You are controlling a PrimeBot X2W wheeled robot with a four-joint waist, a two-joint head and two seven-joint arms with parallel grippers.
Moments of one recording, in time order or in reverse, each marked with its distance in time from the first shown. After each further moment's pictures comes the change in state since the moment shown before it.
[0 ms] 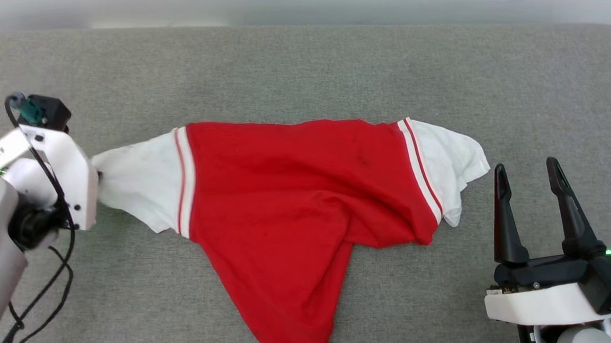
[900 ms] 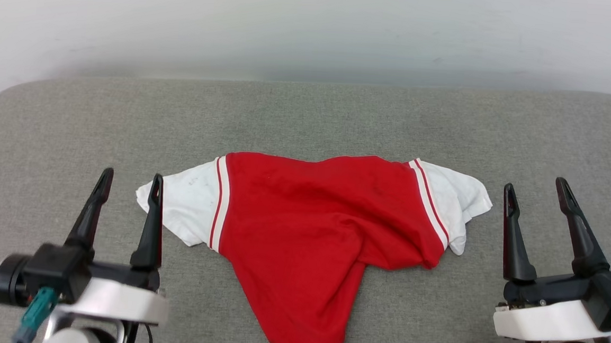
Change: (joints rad) left arm 0.628 -0.287 0.328 -0.684 0.415 0.202 -0.835; right arm 0.054 0.000 -0.037 -0.007 -0.050 0.000 0.000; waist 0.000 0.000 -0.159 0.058
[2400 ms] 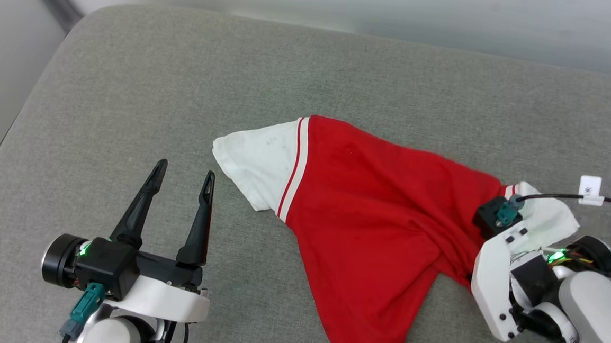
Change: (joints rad) left arm -0.014 -0.259 0.127 0.019 0.254 -0.255 0.000; right arm -0.377 -0.459 0.613 0.319 0.530 -0.005 1.150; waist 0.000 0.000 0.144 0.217
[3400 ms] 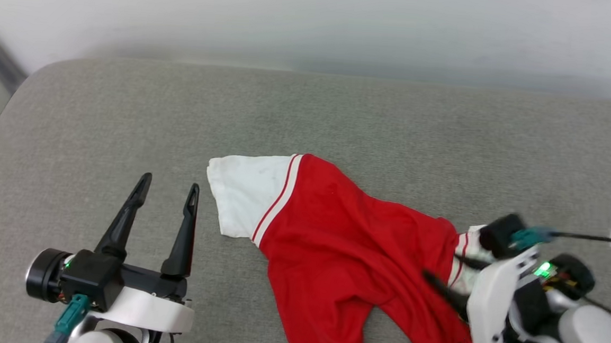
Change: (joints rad) left arm 0.046 0.011 0.034 -0.003 0.002 -0.008 0.000; right arm 0.159 0.037 -0.089 -0.169 0.076 0.006 -0.312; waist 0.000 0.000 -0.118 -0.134
